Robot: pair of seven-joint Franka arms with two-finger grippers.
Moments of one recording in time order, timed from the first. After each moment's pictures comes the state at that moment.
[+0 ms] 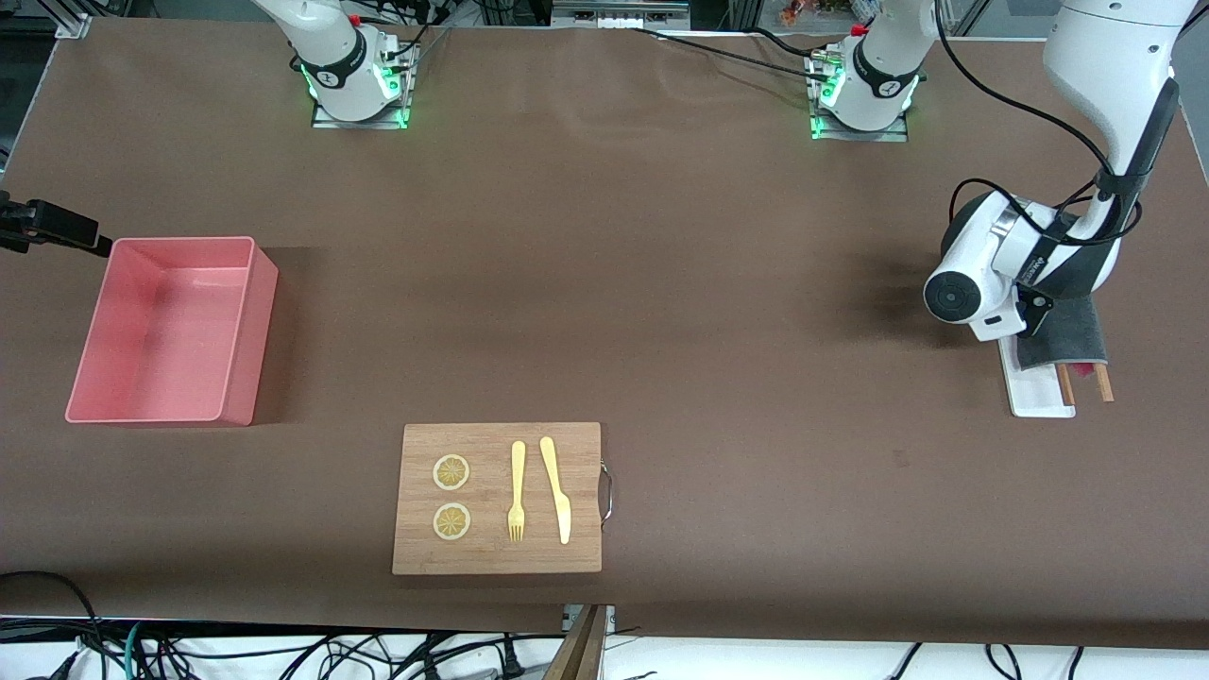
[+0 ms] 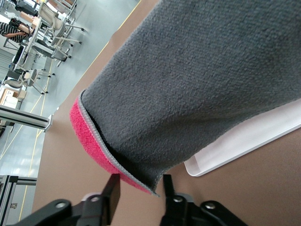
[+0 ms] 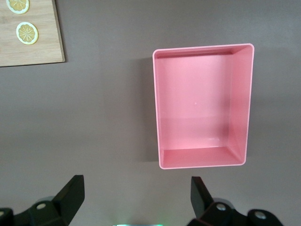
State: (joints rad) left arm 0.29 0.41 -0.28 -2.19 0.86 1.82 -1.63; right arm 0.00 0.18 -0.13 -1.38 0.02 1.44 -0.08
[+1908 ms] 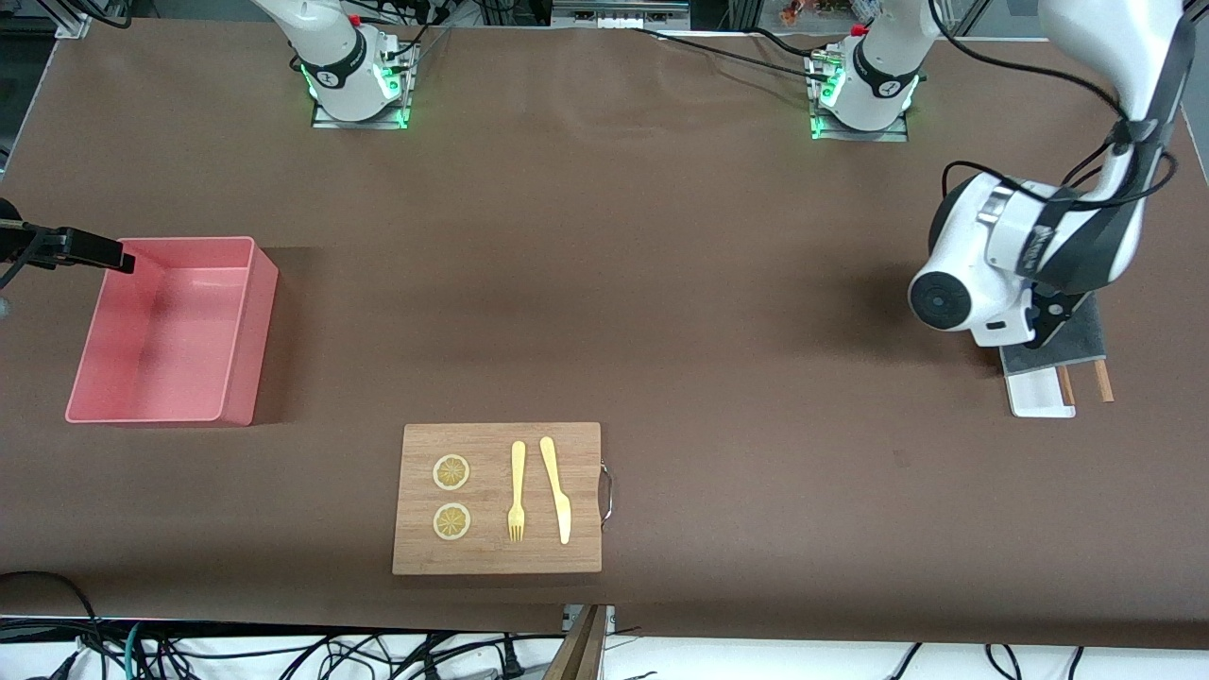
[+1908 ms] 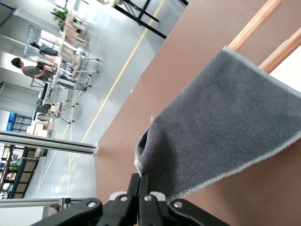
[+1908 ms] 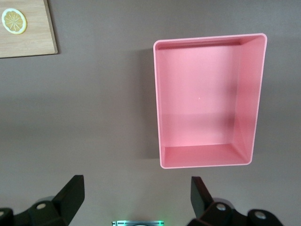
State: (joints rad) left arm 0.30 0.34 -0.49 -1.87 0.79 1.37 -1.28; right arm 0.00 0.24 -0.13 -1.39 0.03 1.43 -0.08
